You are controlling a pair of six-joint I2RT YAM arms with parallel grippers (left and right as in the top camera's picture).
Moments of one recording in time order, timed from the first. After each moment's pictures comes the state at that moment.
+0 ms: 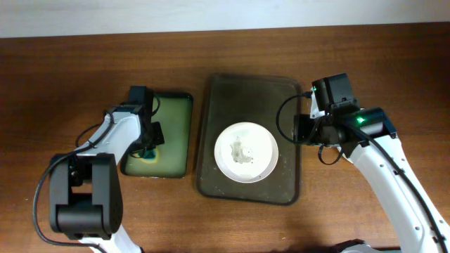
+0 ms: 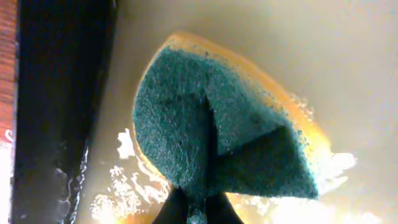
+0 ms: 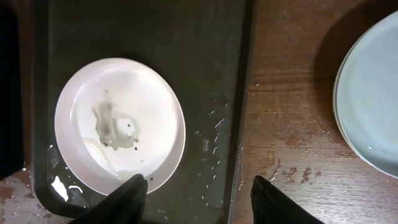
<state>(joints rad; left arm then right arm) -0.06 1.89 1.17 -0.76 -0.14 -0.31 0.22 1.38 1.24 -1.03 -0.05 0.32</state>
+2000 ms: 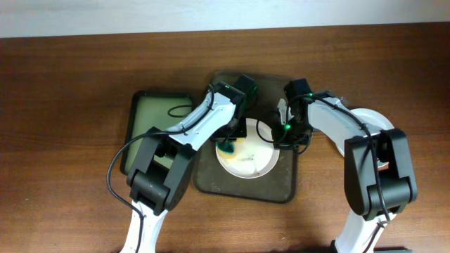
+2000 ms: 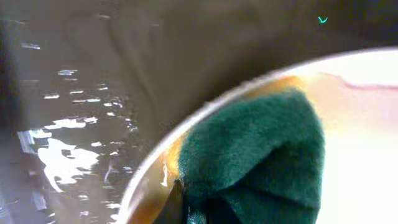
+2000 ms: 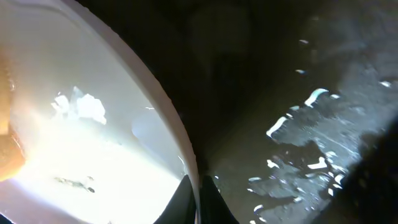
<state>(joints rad) -0.60 2.25 1.75 -1.05 0.03 -0.56 0.19 1.96 1.24 -0.85 -0.31 0.17</state>
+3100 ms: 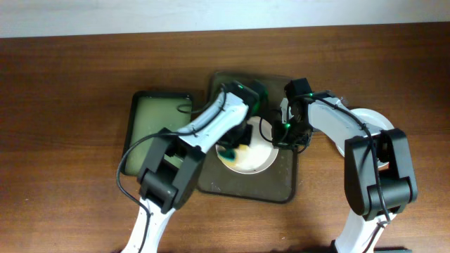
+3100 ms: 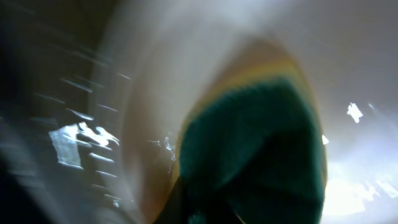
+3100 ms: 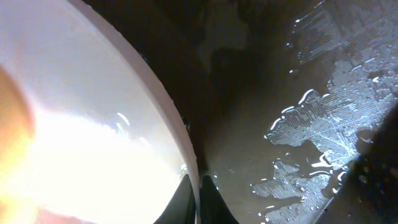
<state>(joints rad) -0.63 2.30 1.87 -1.26 -0.06 -0.47 0.19 1.96 1.24 -0.83 -0.31 0.26</state>
